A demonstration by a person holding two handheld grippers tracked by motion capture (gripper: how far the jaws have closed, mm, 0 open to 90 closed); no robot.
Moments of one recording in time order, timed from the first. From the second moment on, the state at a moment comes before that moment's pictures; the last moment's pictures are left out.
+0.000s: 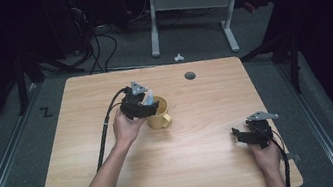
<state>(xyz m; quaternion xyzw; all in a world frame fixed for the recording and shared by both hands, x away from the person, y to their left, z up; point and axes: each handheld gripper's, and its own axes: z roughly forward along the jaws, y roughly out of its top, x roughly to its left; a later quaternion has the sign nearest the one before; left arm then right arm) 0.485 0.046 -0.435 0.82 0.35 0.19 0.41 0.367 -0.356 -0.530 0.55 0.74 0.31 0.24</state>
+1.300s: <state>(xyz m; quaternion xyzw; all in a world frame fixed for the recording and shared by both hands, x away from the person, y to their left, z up) 0.467 0.069 -0.429 0.81 0.36 0.18 0.43 0.367 -0.356 -0.530 0.55 0.74 0.31 0.24</state>
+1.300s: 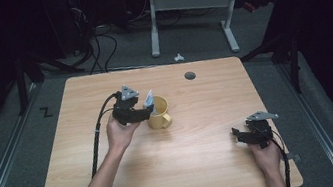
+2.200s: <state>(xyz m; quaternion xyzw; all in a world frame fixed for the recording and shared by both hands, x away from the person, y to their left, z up) 0.458 0.080 -0.420 0.80 0.36 0.18 0.44 0.367 -0.356 -0.530 0.55 0.74 0.31 0.24</state>
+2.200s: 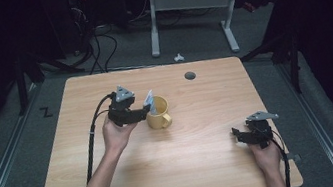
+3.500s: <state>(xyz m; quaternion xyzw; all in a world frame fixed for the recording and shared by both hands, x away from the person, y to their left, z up) 0.441 0.111 -0.412 0.77 0.38 0.20 0.47 0.367 -0.356 -0.530 0.55 0.74 0.31 0.24</state>
